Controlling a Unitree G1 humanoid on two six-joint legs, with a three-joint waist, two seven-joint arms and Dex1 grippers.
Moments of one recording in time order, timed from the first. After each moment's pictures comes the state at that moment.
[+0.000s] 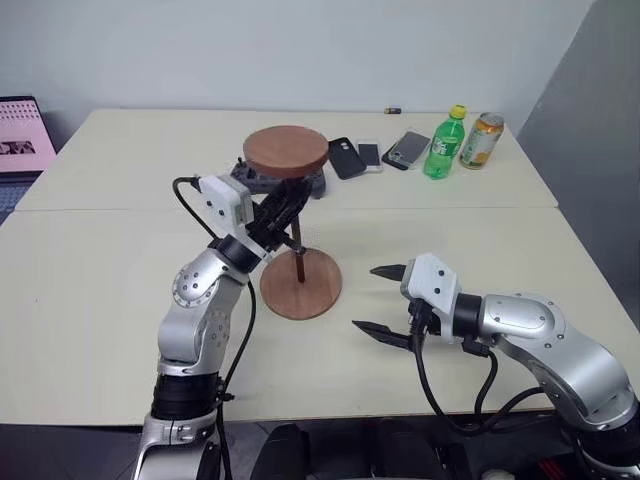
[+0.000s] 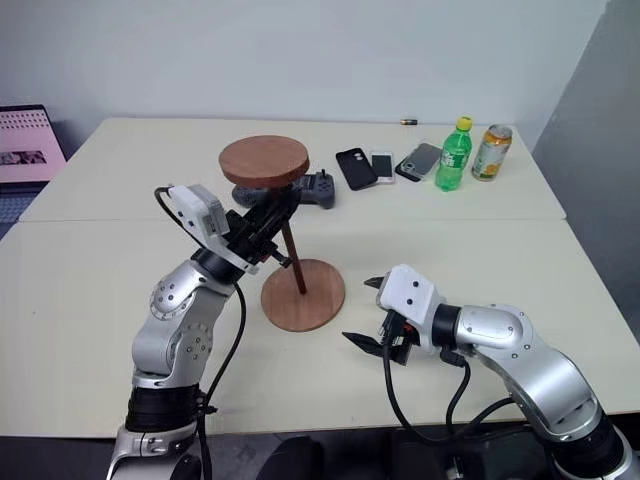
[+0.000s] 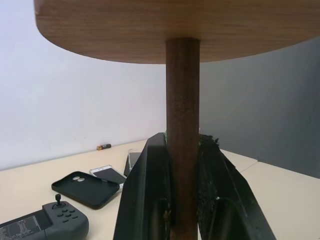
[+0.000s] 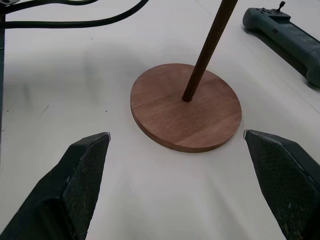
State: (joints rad) left arm -0.36 0.27 0.08 -0.22 -0.44 0.16 -0.55; right arm -0.29 -0.65 0.23 -0.72 0.37 0.77 0.68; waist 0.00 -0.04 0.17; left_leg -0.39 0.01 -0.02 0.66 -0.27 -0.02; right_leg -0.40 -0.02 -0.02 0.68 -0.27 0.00
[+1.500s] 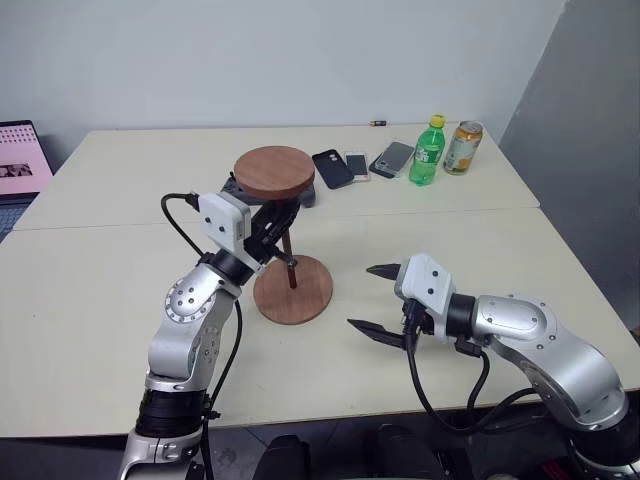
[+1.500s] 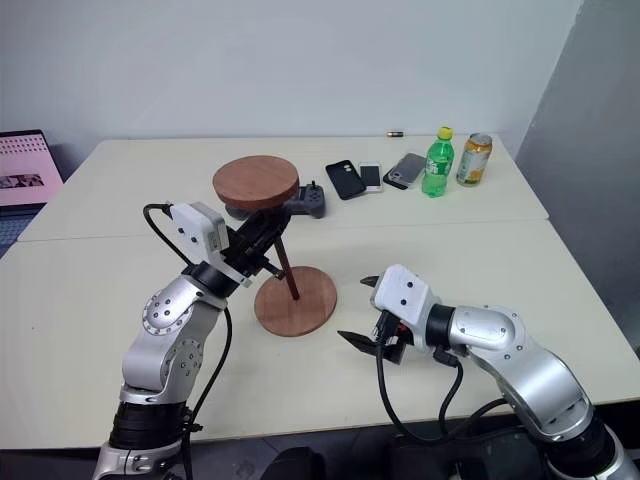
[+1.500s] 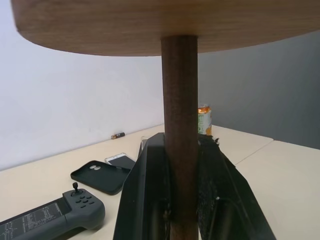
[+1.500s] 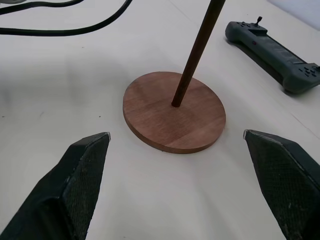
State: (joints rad) left arm -0.29 0.34 0.04 -0.22 -0.39 0.14 -0.47; right arm -0.30 -0.62 0.26 -0.71 0.33 0.76 0.65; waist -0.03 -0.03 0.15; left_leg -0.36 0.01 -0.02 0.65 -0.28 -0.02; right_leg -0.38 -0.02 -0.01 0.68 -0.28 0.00
